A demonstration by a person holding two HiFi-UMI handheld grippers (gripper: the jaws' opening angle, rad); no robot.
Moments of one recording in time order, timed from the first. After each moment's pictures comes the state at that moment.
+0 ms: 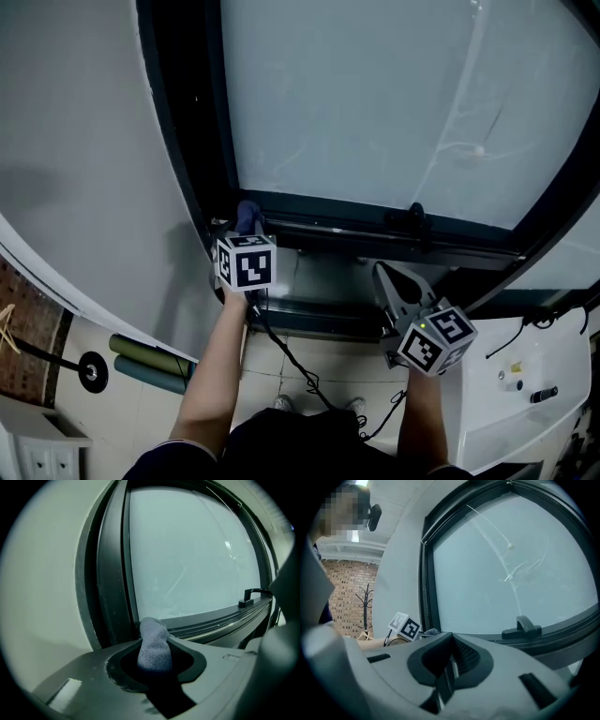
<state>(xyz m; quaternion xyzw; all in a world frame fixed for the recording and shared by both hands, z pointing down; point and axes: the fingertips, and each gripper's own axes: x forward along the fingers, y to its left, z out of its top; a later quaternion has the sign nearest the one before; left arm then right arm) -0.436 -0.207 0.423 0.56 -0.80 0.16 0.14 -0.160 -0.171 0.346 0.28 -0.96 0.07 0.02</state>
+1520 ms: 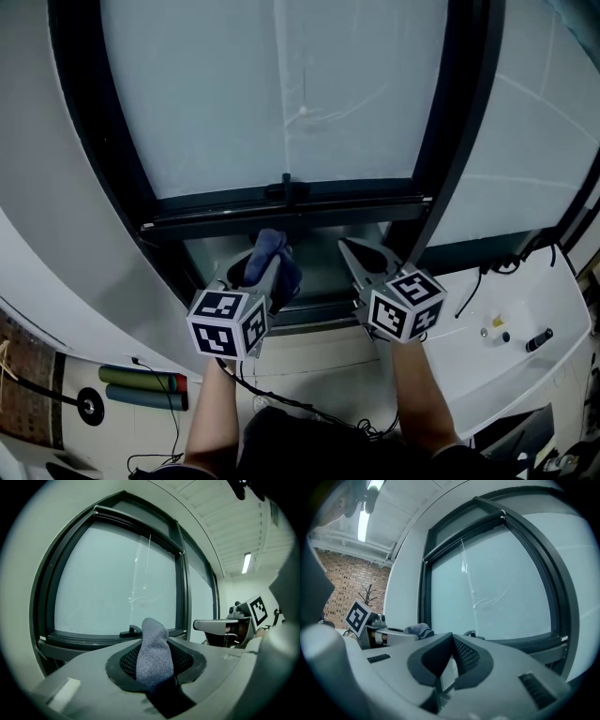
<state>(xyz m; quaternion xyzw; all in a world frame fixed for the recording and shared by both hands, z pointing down) -0.091 -0.101 0.332 0.80 -0.60 0.03 0.07 0.032 -0.127 0.307 0.32 -0.95 0.02 0.01</state>
